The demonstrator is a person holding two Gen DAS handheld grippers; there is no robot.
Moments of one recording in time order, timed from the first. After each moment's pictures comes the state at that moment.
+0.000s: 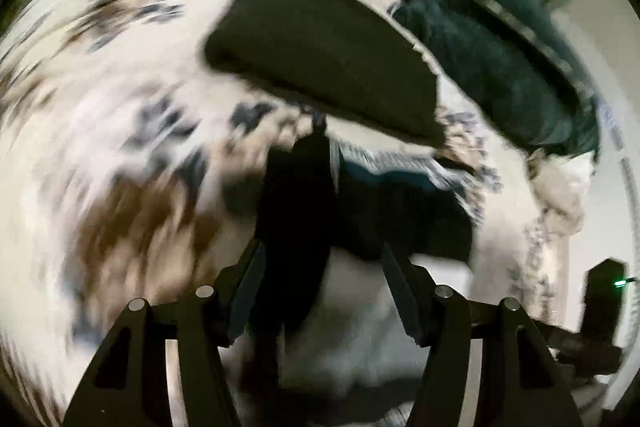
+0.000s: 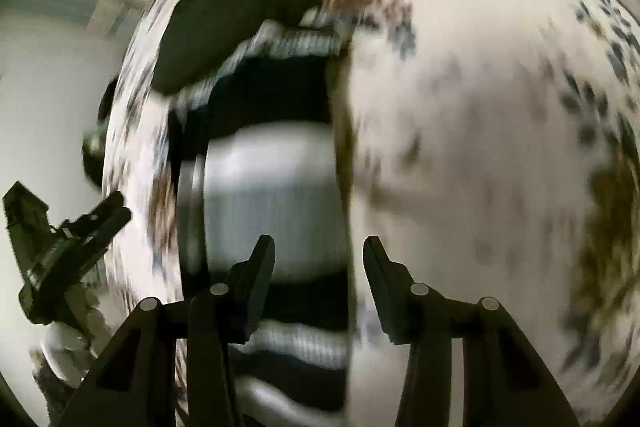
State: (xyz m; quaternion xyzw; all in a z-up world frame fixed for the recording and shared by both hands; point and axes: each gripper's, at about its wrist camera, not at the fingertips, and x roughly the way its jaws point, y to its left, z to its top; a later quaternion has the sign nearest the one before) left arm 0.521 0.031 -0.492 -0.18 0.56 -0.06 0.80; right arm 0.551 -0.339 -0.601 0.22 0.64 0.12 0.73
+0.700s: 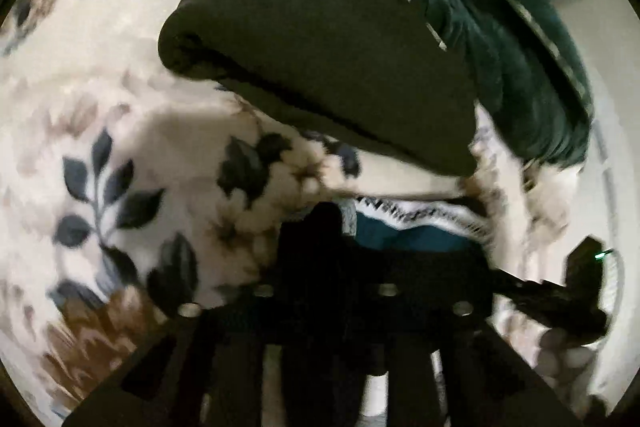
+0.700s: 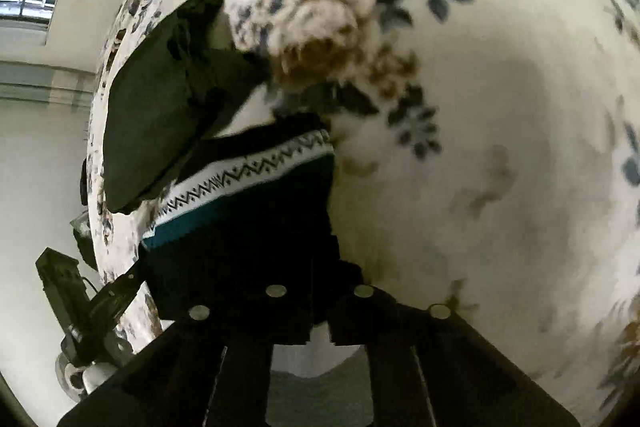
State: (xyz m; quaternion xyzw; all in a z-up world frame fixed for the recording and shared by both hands) left arm 0.580 0.096 -0.543 -0.25 0.58 -0.13 0.76; right arm 0.658 -0.314 -0.656 0.30 0.63 0.03 0.72
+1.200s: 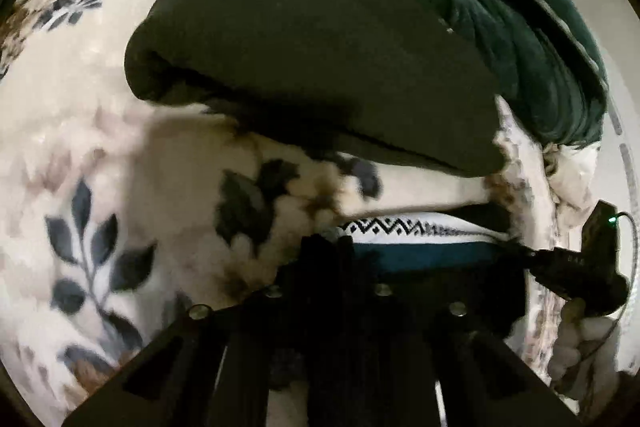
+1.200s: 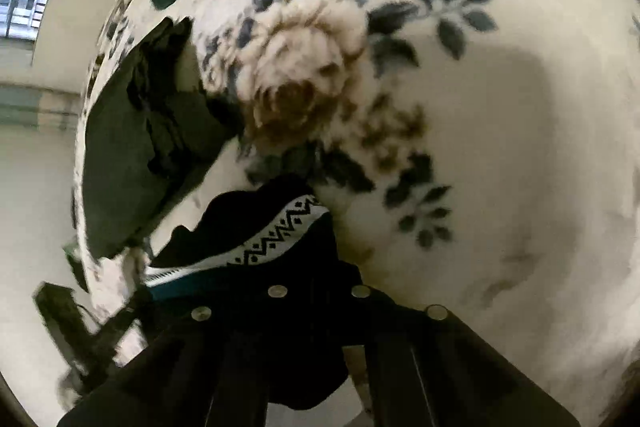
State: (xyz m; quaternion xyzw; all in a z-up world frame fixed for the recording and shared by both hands) left arm 0.604 0.086 -0.550 -0.19 0.59 -0.14 0.77; right arm 0.694 -0.324 -0.682 0.30 0.62 0.00 0.73
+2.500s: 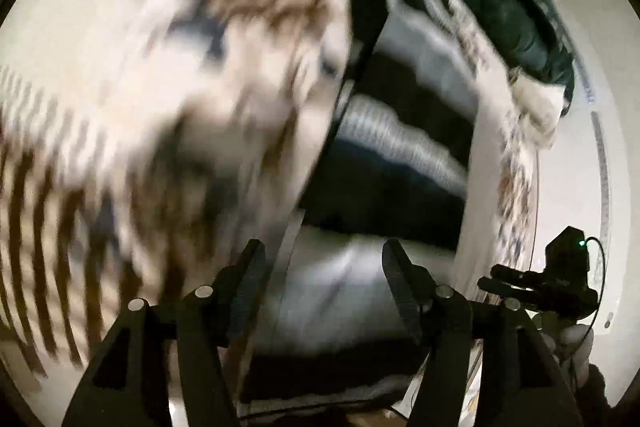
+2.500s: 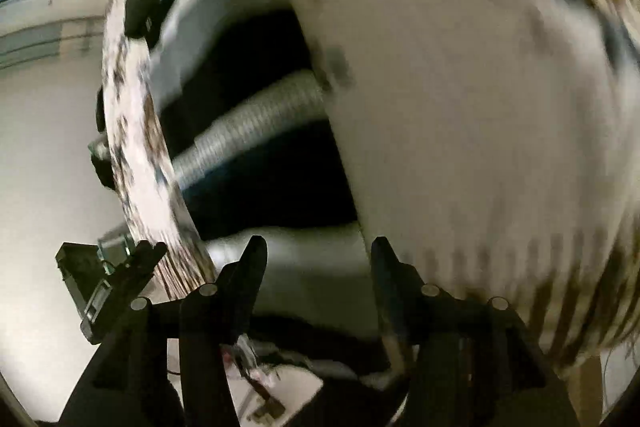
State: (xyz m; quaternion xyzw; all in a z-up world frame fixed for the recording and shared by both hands) left arm 0.246 0.105 -0.507 -0.25 0.65 -0.08 0.71; right arm 0.352 -0.321 -0.643 0.33 0.72 0.09 0.61
